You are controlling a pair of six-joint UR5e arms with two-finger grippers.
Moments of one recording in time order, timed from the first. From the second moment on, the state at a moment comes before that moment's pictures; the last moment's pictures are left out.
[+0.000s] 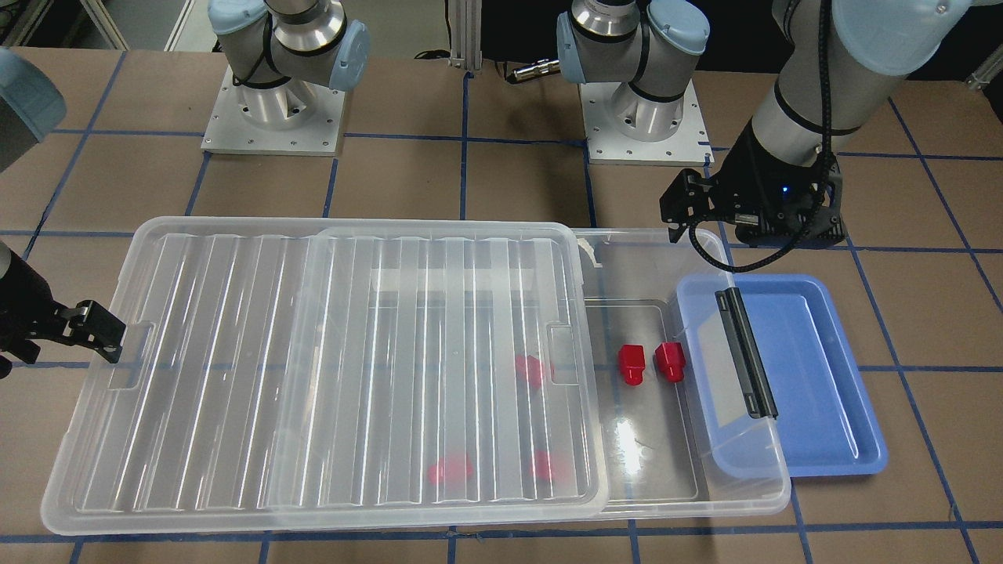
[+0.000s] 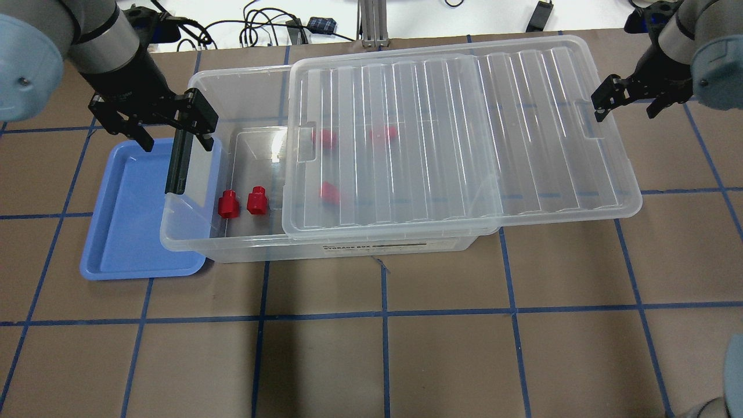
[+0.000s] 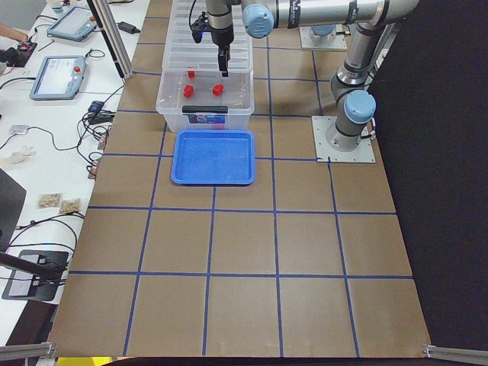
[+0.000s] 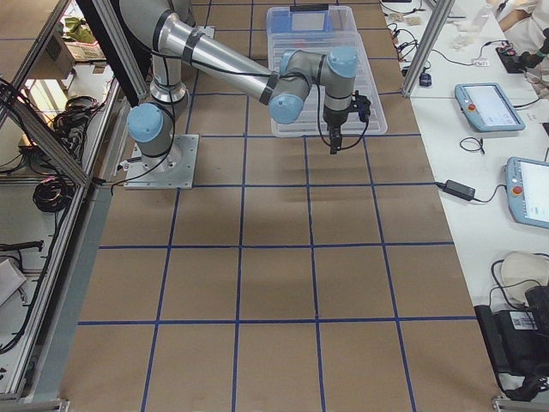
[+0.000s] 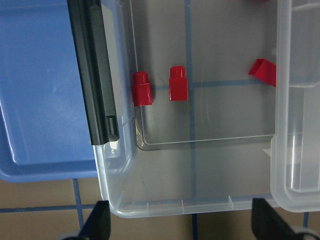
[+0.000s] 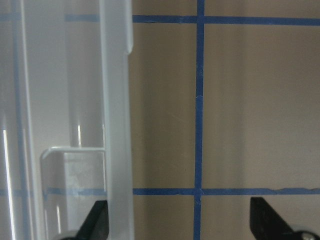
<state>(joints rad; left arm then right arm) -1.48 -1.65 -1.56 -1.57 1.57 0.13 1.24 -1.30 1.63 -1.98 -1.56 -0.35</state>
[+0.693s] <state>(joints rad) -1.49 -1.74 -1.72 -1.30 1.57 0.12 1.21 -1.30 1.63 -1.98 -1.56 -0.35</state>
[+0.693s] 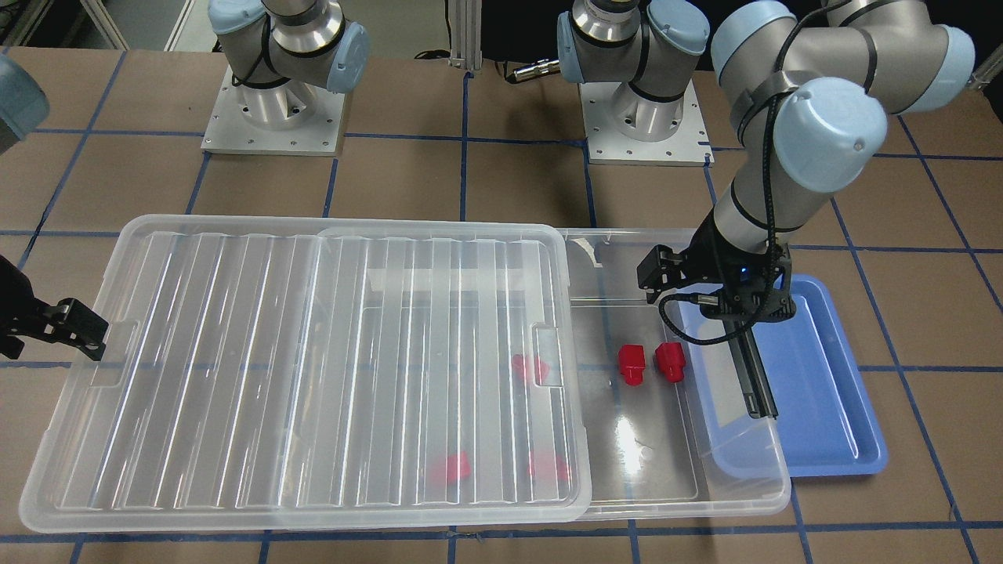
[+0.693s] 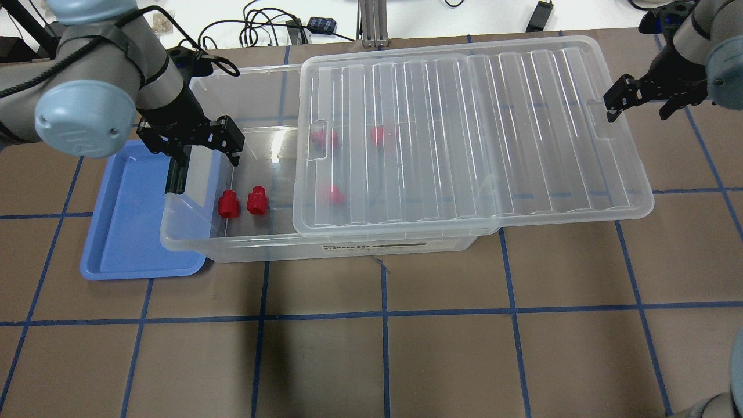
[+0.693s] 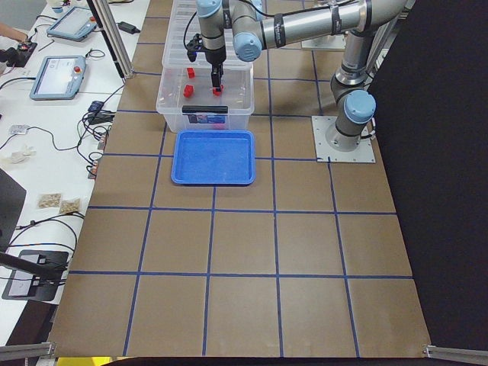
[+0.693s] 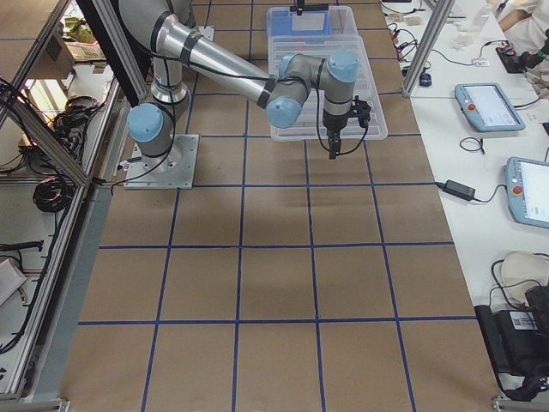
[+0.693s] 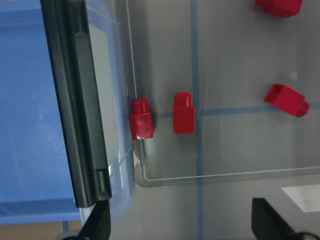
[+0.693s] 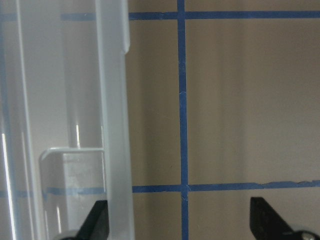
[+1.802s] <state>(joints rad) -1.50 -1.90 -1.78 -1.16 1.56 0.13 1.32 -1.50 1.41 -1.58 -1.50 -0.19</state>
